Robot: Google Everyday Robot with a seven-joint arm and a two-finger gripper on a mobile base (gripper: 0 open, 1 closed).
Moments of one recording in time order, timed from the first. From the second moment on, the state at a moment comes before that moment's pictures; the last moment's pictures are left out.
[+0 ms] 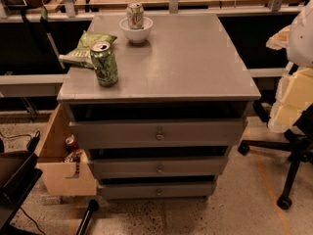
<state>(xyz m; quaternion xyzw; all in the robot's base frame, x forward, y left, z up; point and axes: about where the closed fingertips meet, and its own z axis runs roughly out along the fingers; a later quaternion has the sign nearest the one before) 0.438 -0.216 0.979 -0.60 0.78 -0.04 0.16</state>
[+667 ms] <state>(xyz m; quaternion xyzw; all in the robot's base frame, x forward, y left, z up) 0.454 -0.213 0.982 -0.59 0.78 -0.04 0.20</state>
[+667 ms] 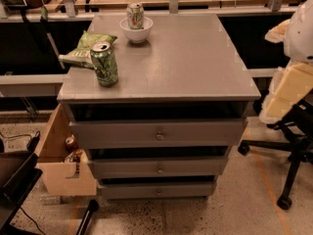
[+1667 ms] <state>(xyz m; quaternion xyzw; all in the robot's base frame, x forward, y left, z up) 0.623 -0.204 1.057 -0.45 0.72 0.03 0.52</state>
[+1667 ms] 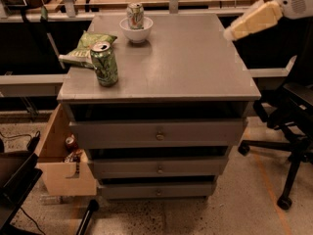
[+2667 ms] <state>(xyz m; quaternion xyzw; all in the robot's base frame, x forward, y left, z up) 0.671 -0.173 1.085 -0.39 0.66 0.11 0.63</state>
